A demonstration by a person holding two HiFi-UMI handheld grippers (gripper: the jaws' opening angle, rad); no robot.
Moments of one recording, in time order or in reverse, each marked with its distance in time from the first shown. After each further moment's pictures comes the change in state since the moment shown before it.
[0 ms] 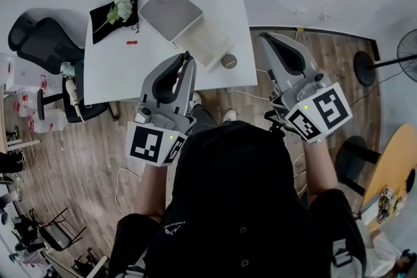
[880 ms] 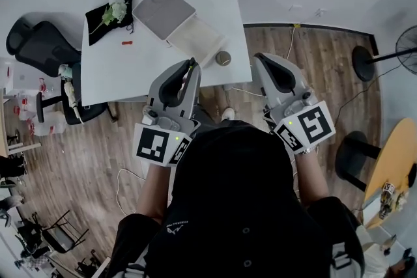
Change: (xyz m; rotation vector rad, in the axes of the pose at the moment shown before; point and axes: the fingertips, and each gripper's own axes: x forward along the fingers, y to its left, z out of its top) left arm -0.001 -0.031 -0.027 -0.038 0.047 -0.021; right arm -0.041 0.010 -0.046 0.001 0.040 -0.073
